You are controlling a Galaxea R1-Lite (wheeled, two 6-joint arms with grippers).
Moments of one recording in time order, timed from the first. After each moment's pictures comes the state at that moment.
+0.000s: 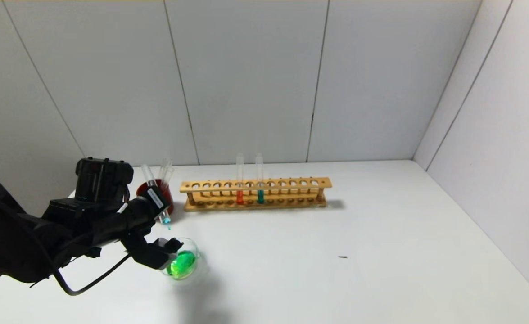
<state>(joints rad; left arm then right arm) -0.26 1.74 -0.63 -0.57 0.07 2.25 0.00 0.00 0.00 0.00 0.00 0.00</state>
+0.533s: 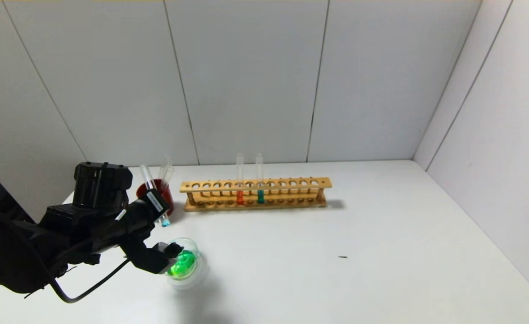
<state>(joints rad) -0.28 1.73 -0.60 -0.60 0.09 2.24 0.00 0.00 0.00 0.00 0.00 0.00</state>
